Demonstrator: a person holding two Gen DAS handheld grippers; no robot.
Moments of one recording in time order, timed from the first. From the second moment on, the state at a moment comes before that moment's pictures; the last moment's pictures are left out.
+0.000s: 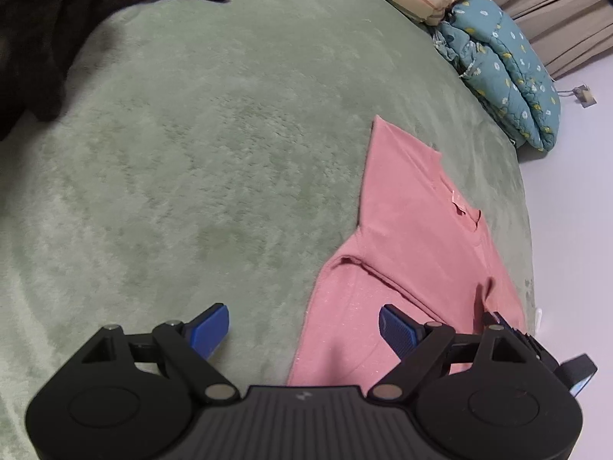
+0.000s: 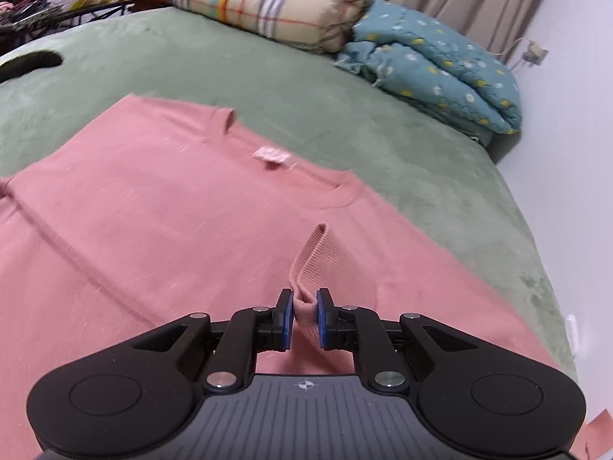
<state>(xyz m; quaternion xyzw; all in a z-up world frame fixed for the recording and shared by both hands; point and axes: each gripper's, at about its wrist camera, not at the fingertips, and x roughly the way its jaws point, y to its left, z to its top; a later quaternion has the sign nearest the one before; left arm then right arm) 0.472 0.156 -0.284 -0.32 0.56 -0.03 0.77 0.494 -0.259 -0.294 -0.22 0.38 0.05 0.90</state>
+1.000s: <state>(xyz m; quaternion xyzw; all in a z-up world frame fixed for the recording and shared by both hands) 0.467 0.145 -0.311 -0.35 0.58 -0.02 0.73 0.599 -0.465 -0.294 0.19 0.43 0.14 0.87</state>
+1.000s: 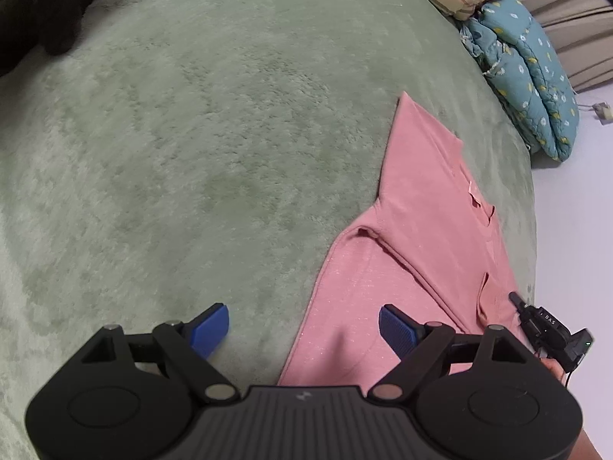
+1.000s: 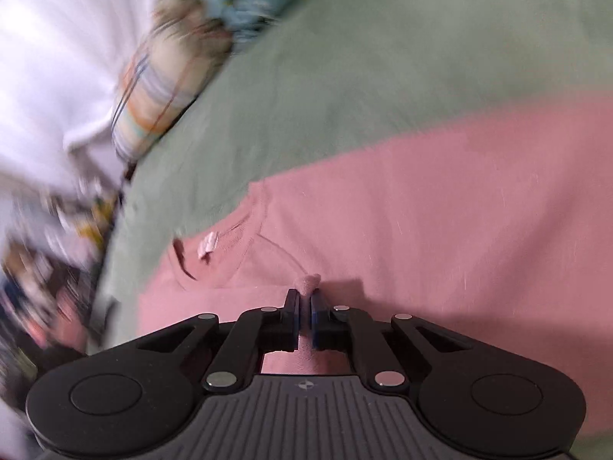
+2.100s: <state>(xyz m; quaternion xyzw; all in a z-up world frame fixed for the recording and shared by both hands) 0.494 0.068 -0.298 -0.34 0.57 -0.11 0.74 0.500 -0.475 -0.285 0.30 0.43 0.00 0.85</state>
